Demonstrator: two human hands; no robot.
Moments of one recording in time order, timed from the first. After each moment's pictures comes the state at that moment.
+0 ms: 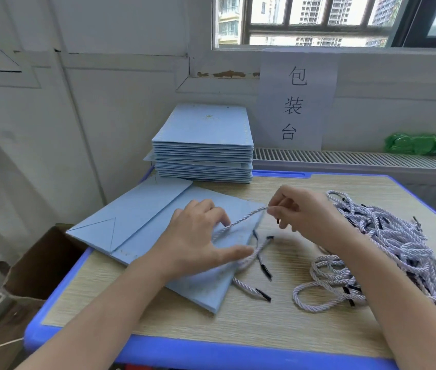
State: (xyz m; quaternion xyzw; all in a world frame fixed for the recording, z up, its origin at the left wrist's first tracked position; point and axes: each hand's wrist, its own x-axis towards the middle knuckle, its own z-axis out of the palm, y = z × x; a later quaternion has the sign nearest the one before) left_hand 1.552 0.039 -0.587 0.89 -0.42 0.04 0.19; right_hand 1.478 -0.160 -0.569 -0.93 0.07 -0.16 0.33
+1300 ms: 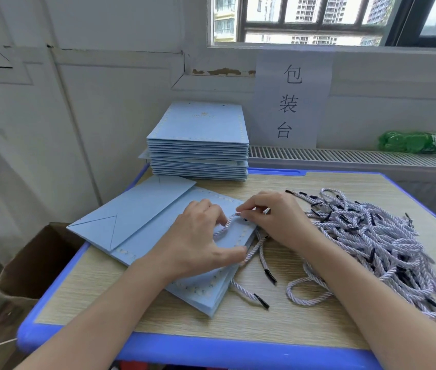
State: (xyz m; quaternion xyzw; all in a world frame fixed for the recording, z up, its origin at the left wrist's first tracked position) left_hand 1.544 0.035 -0.588 0.87 -0.42 0.01 0.25; right_hand 1.498 -0.138 -0.585 -0.93 0.03 -0.19 0.30
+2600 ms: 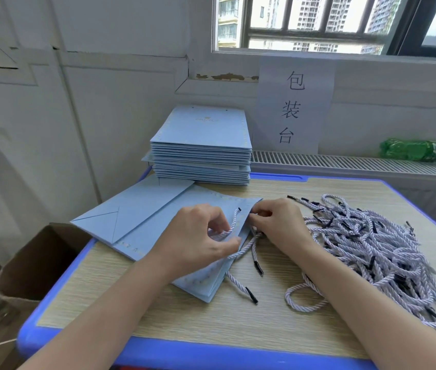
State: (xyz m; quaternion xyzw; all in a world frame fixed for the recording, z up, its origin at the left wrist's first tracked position) left_hand 1.542 0.038 -0.582 0.84 -0.37 0.01 0.39; right_hand 1.504 -0.133 -0.592 -0.91 0.12 -0.23 0.32
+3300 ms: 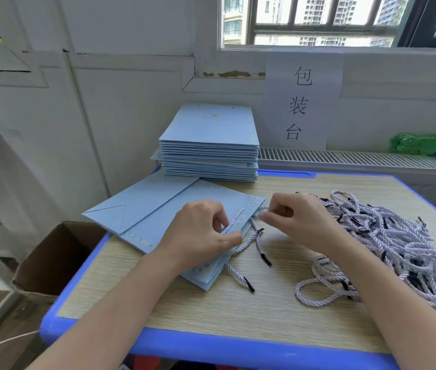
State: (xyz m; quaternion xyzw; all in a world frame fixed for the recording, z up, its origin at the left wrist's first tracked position) left_hand 1.551 0.040 -0.584 0.87 -0.34 0.03 0.35; right_hand 1.481 -0.143 -0.576 -0.94 0.05 -0.18 0.28
